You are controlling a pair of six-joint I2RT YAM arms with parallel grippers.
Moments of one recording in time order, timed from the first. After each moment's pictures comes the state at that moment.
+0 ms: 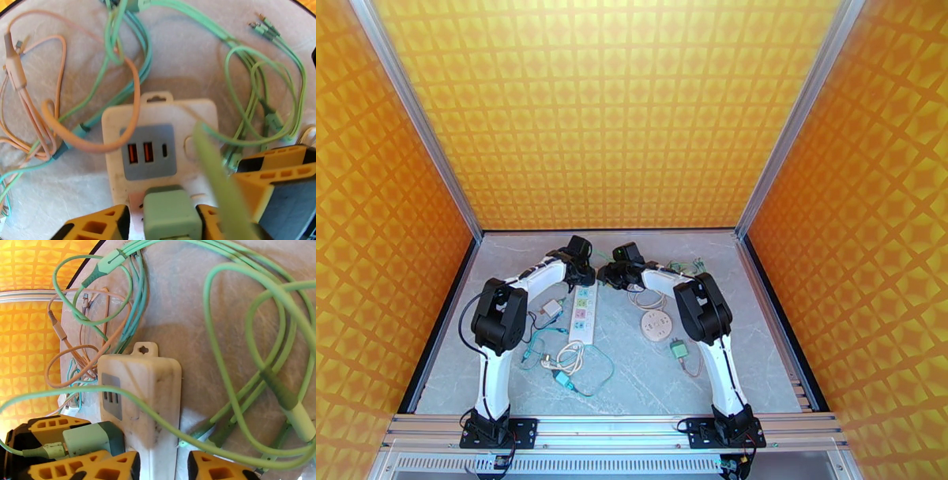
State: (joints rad) left arm -0.43 2.12 1.65 -0.61 -0.02 -0.30; right arm 0.48 2.29 1.65 -0.16 -0.47 0.78
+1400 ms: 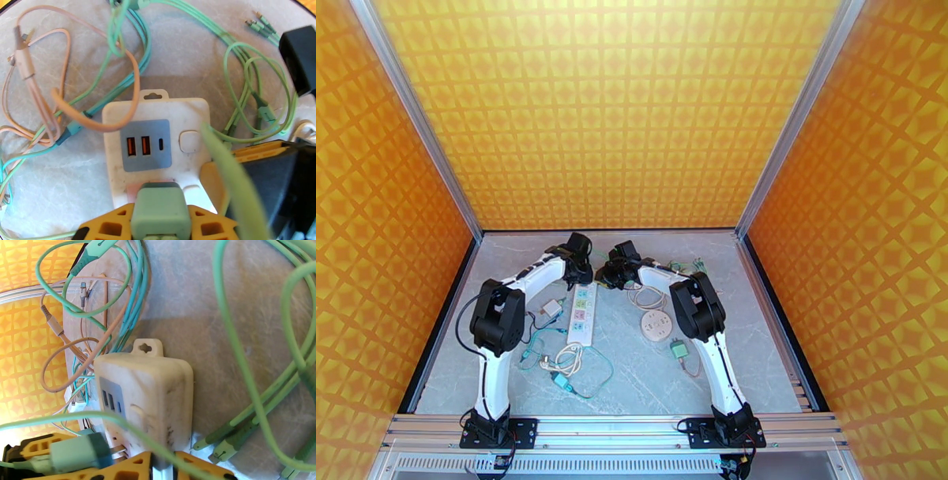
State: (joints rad) left arm -0.42 2.08 1.70 -0.71 0.00 -0.33; right arm 0.48 2.37 1.77 -0.28 -0.55 0.83
